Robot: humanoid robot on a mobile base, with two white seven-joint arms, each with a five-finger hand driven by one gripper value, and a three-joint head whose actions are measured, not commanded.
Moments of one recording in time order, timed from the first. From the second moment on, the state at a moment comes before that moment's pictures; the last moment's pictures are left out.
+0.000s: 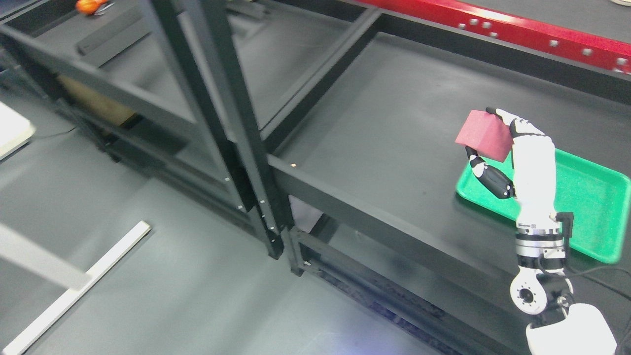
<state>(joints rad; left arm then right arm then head) 0.05 0.00 -0.13 0.00 0.13 -0.12 -0.17 -0.02 -0.22 0.11 -1.62 0.83 -0.24 -0.51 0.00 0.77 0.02</state>
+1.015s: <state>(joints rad) 0.05 0.00 -0.13 0.00 0.13 -0.12 -0.17 0.00 -0.23 0.10 -1.63 0.81 -0.25 -0.51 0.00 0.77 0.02</state>
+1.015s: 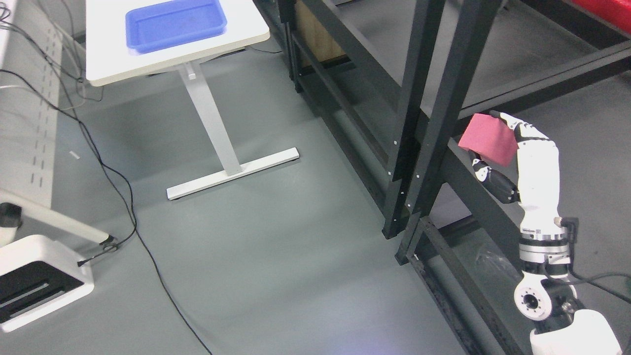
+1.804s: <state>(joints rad) 0.05 0.00 -0.13 0.00 0.13 -0.12 -0.17 0.00 -0.23 0.10 -1.64 0.81 -0.25 -0.51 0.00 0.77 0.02</state>
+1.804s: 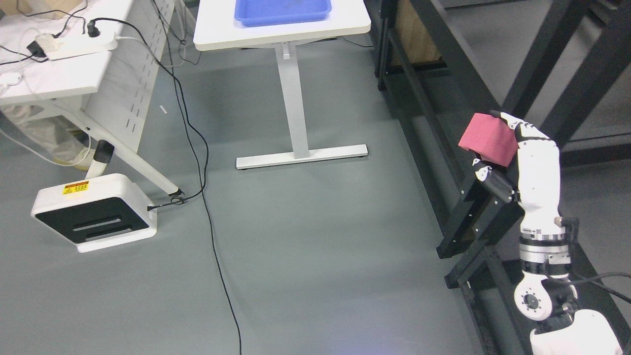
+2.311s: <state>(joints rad) 0.05 0.00 -0.13 0.00 0.13 -0.12 -0.17 0.00 -0.23 0.10 -1.64 0.81 -0.25 -0.51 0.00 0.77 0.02</state>
